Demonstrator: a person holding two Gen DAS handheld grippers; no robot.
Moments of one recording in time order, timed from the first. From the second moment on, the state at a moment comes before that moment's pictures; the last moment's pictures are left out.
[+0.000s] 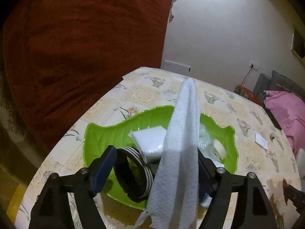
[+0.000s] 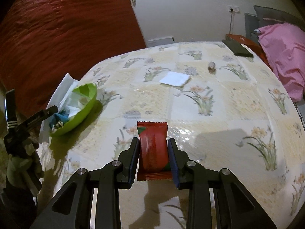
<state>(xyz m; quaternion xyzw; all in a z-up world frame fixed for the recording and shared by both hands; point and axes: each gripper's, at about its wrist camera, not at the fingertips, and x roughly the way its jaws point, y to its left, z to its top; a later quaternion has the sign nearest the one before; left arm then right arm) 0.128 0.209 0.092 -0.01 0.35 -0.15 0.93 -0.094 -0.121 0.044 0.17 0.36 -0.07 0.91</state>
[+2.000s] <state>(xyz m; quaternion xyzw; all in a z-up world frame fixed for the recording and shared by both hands) 0.126 0.287 0.107 -0.10 0.32 -0.13 0.93 0.102 0.066 0.050 0.08 0.39 0.13 0.91</state>
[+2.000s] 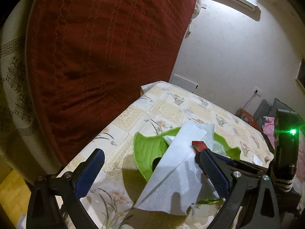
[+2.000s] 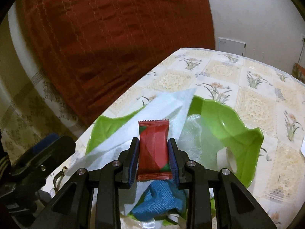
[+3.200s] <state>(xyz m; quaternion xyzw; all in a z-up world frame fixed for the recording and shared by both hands) 0.106 0.234 0.135 -0.06 0.30 -0.16 0.94 0.013 -0.078 0.077 0.13 0.32 -0.01 0.94</state>
